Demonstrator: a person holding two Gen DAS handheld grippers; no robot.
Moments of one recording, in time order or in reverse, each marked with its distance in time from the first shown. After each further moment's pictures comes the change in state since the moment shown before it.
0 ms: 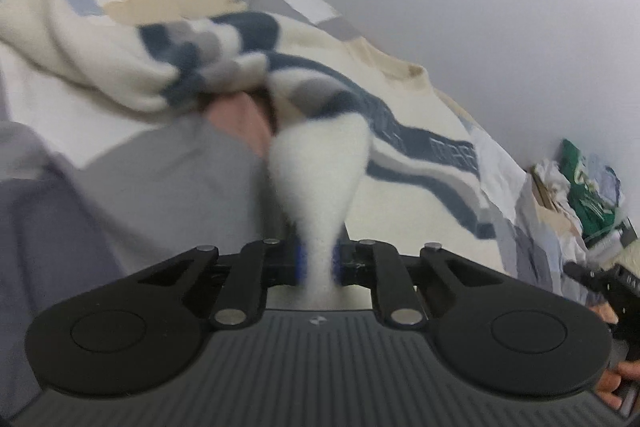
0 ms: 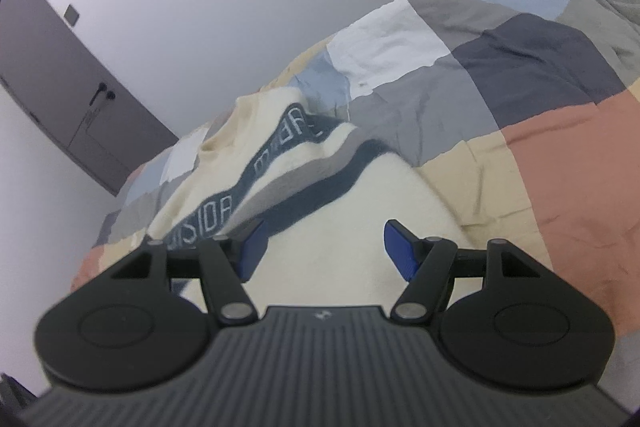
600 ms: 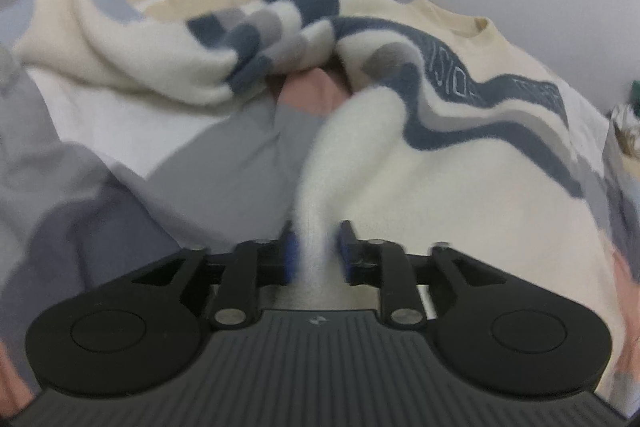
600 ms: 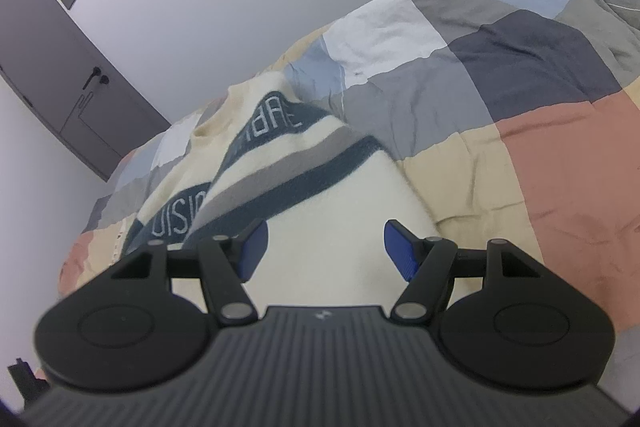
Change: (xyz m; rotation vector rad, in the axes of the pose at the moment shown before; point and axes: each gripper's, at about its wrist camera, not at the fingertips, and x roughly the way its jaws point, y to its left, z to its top) left arm 0.022 -0.002 -0.004 0.170 0.066 0.262; right arm 0.001 -0.002 -0.002 -0.023 0.037 -0.017
